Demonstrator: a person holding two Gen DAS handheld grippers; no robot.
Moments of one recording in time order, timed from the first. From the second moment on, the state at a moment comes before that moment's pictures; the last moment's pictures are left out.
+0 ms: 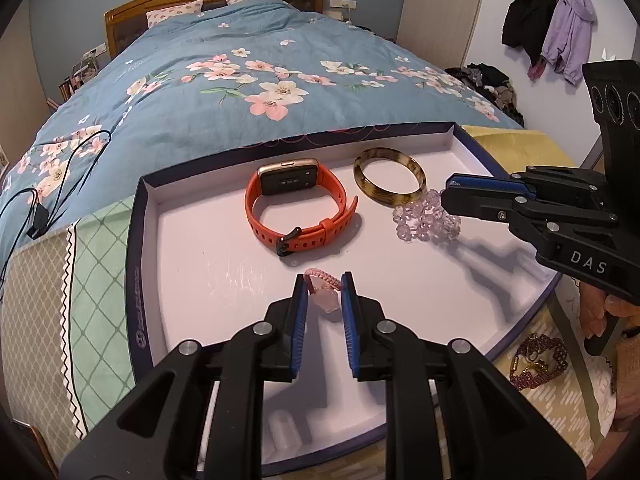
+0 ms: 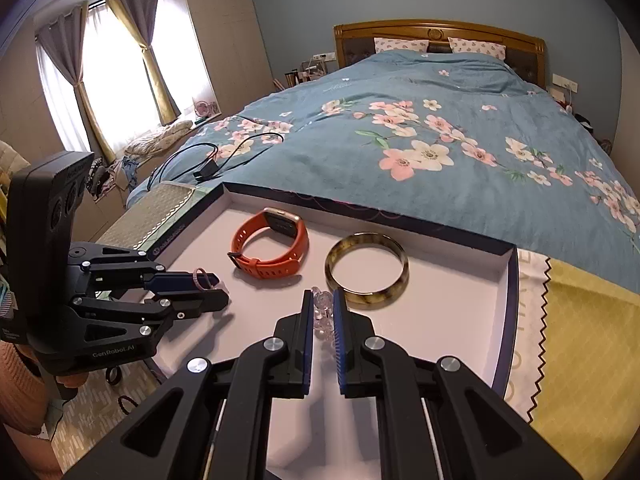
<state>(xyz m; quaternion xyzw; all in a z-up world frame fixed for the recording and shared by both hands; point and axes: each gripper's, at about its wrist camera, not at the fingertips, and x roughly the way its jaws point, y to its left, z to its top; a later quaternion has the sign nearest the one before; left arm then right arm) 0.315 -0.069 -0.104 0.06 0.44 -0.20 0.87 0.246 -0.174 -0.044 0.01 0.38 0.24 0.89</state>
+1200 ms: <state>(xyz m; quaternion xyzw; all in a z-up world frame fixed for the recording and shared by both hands) 0.187 0.000 -0.061 0.01 0.36 -0.19 0.91 0.125 -0.212 -0.054 0.00 0.41 0.24 0.88</state>
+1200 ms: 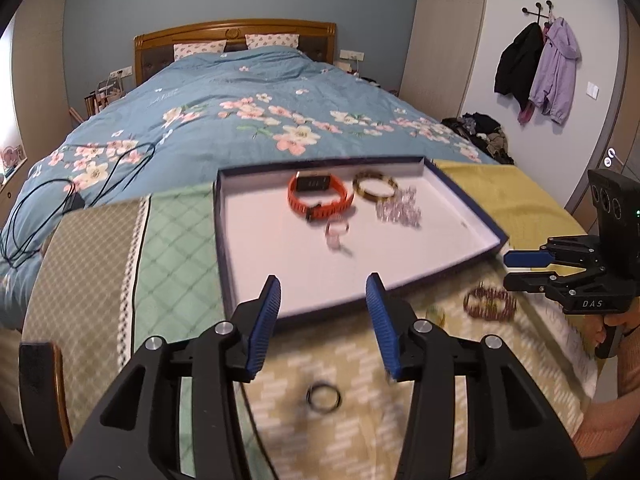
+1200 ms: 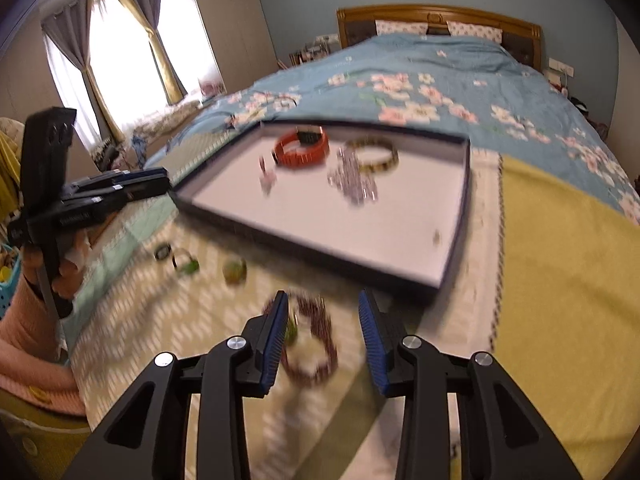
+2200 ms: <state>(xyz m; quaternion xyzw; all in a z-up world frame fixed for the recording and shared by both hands) 0.145 0.018 -0.078 -0.01 0.37 -0.19 0.91 0.110 -0.185 -0.028 -0.01 0.35 0.25 0.90</state>
